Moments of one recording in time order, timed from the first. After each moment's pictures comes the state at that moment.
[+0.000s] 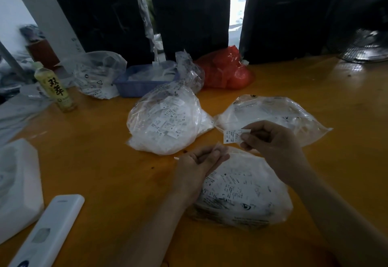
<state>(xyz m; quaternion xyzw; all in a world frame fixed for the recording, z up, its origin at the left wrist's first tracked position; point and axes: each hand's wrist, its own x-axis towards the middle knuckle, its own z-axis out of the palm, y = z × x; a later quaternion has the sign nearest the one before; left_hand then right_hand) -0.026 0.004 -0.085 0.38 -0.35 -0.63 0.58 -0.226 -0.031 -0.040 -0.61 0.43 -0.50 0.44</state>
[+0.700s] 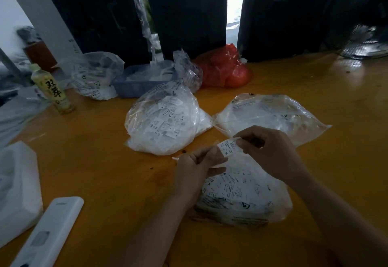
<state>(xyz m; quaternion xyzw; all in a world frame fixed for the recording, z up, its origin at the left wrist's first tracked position) -0.030 0.009 -0.084 0.45 -0.40 -0.55 0.57 -0.226 -0.028 -0.041 -0.76 0.48 -0.38 0.22</state>
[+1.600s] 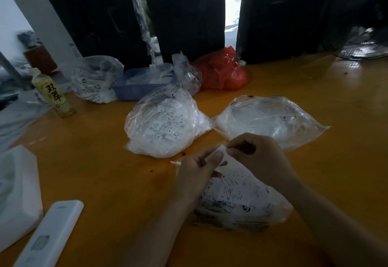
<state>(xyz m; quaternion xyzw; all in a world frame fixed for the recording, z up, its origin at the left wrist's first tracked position) -0.033 0.014 -0.077 0.50 -0.47 -0.50 0.53 -0.214 -0.025 -0.052 -0.75 0.47 -0.39 0.25</state>
